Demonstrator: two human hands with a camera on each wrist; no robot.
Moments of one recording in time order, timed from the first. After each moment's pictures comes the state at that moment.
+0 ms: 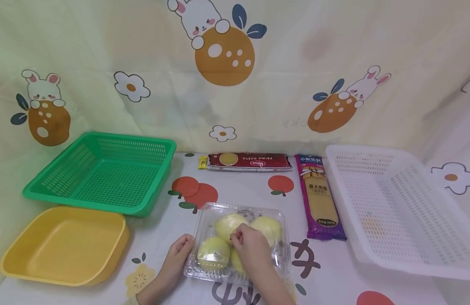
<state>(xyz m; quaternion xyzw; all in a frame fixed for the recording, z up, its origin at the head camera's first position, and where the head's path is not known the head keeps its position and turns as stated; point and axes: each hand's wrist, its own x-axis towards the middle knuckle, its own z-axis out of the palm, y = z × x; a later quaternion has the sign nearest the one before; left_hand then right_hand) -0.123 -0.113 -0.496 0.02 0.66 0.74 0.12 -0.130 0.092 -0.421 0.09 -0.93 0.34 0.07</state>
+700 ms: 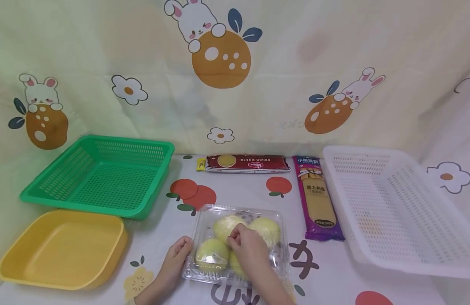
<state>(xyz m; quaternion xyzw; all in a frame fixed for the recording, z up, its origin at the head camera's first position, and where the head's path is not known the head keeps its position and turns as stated) -0.121 -0.111 -0.500 0.02 0.66 0.74 0.09 -0.129 0.090 -0.411 0.07 -0.93 0.36 0.00</state>
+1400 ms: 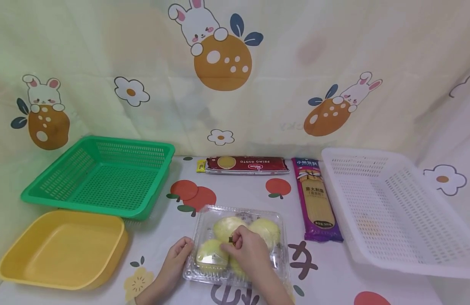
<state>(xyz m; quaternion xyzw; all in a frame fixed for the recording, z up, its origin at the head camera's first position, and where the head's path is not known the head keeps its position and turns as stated) -0.121 -0.111 -0.498 0.02 0.66 0.75 0.11 -0.125 0.094 -0.417 0.07 -0.92 0.39 0.02</state>
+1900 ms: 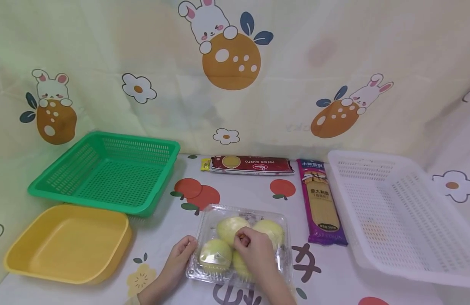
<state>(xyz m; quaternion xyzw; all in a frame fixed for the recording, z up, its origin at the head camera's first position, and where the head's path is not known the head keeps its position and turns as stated) -0.123 -0.111 -0.501 0.02 0.66 0.74 0.10 -0.129 0.096 -0.416 0.07 -0.92 0.39 0.06</state>
